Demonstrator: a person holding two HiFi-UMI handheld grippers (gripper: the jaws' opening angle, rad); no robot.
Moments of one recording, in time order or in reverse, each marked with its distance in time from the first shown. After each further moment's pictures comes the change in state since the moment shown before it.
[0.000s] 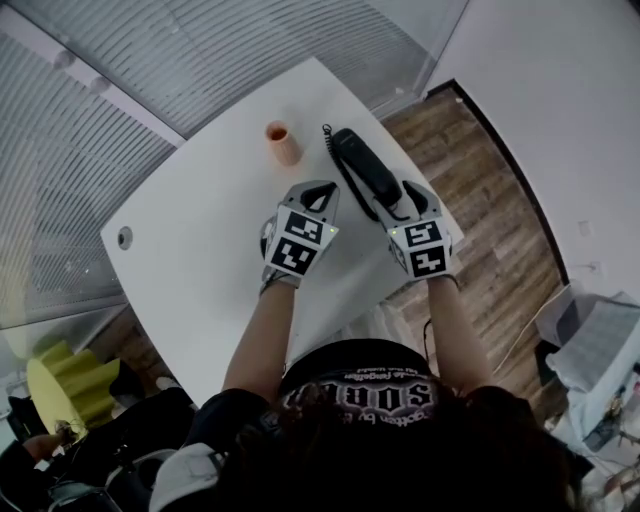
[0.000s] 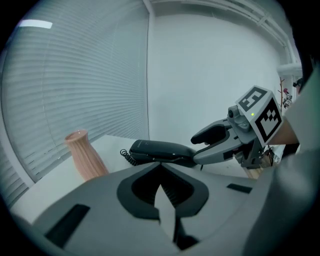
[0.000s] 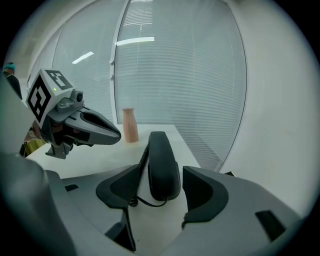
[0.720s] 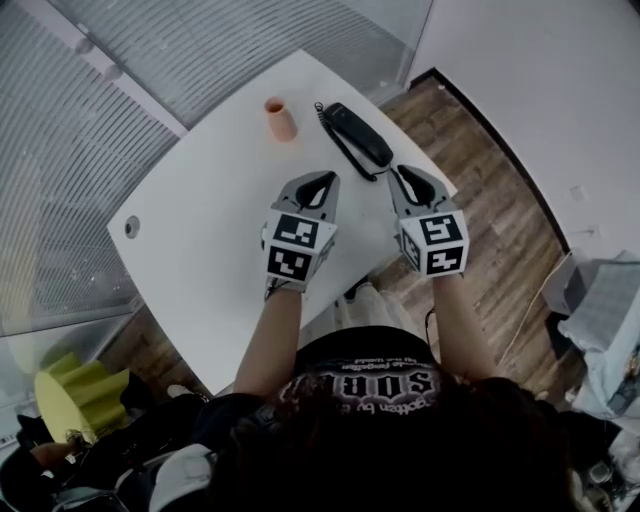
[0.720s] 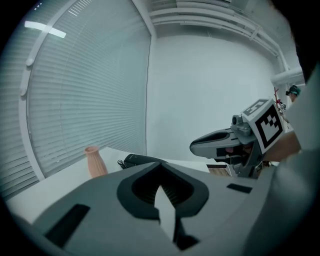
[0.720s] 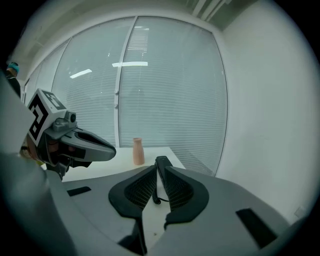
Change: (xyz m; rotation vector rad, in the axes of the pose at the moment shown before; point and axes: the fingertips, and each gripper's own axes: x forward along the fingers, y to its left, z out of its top) left arm -0.094 -0.051 0.022 -0.034 -0.178 0.007; right arm -0.107 0.035 0.038 0.062 -0.244 -0.106
